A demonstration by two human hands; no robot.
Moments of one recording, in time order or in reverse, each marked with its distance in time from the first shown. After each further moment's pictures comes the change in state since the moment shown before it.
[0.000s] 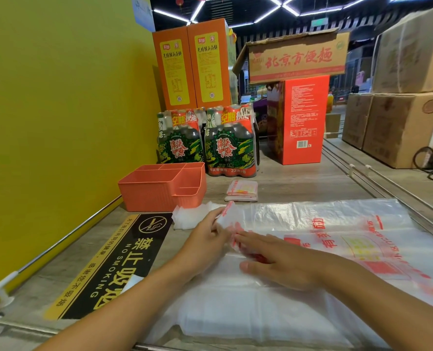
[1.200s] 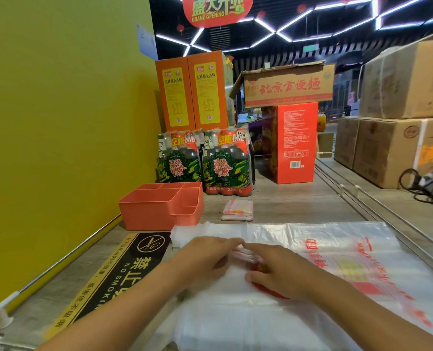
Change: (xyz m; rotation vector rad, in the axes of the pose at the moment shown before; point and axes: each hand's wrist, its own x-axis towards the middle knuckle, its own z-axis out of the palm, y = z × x) left_hand 0.022 0.007 -0.020 1.061 -0.304 0.473; right_hand -0.006 -0.003 -0.012 -0.089 0.262 0.120
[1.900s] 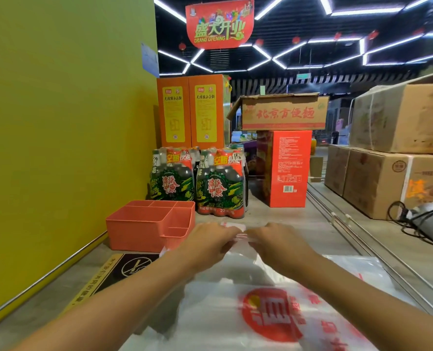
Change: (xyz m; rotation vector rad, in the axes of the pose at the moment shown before) left_hand 0.063 -0.010 -0.042 0.087 0.208 -0.023; right_hand 0.050 -0.002 -0.070 -0.418 0.263 -0.041
